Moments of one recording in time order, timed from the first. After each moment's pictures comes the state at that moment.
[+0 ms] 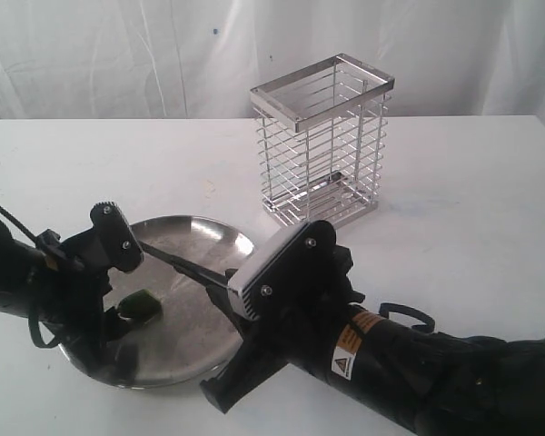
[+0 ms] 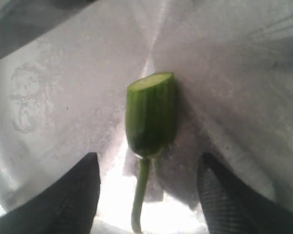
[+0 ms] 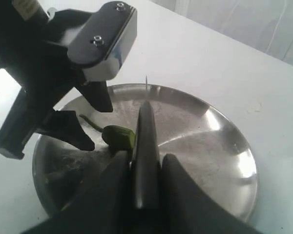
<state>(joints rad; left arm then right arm) -0.31 1.59 -0.64 -0.24 0.16 0.85 0.94 1.61 -0.49 0.09 -0.76 -0.10</state>
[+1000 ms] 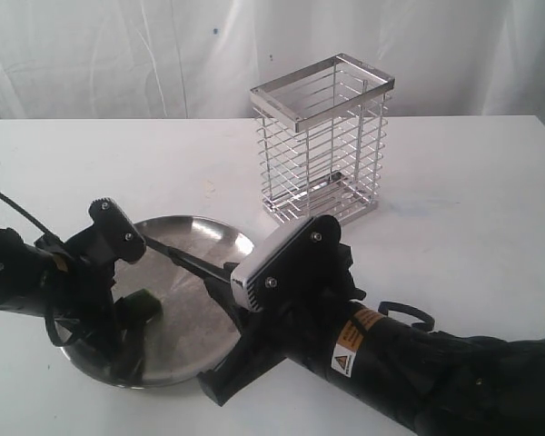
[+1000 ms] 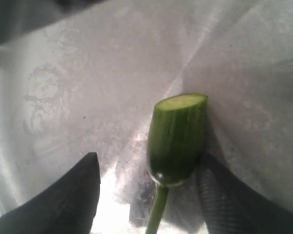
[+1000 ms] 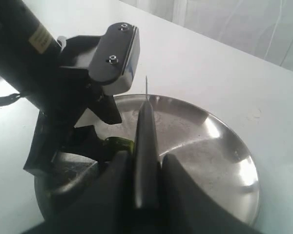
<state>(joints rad) -0.31 1.66 -0.64 -0.24 0.04 0.73 0.94 1.61 -0.49 0.09 -0.79 -0.07</state>
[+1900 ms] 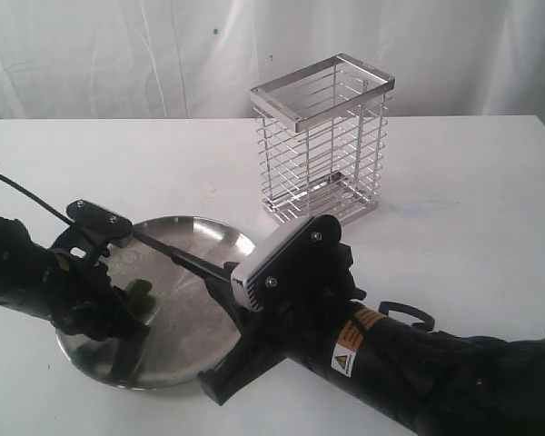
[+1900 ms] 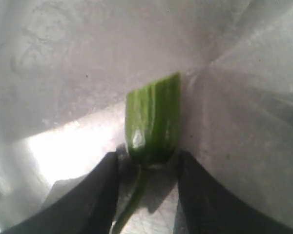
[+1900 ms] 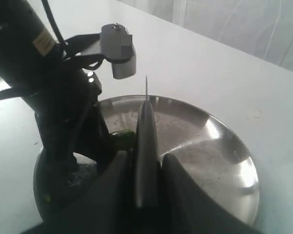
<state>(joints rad) -0.32 1.67 -0.67 -0.24 0.16 0.34 0.94 1.61 -0.49 0.09 -0.79 -0.07</state>
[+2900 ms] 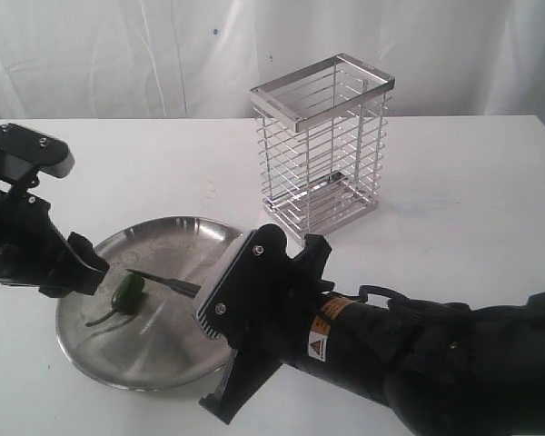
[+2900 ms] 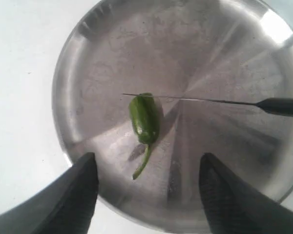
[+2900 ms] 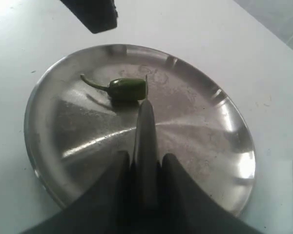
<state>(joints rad) -0.25 1.28 -0.71 -0.23 0.46 0.34 0.94 1.61 -0.59 0.10 -0.48 -0.35</state>
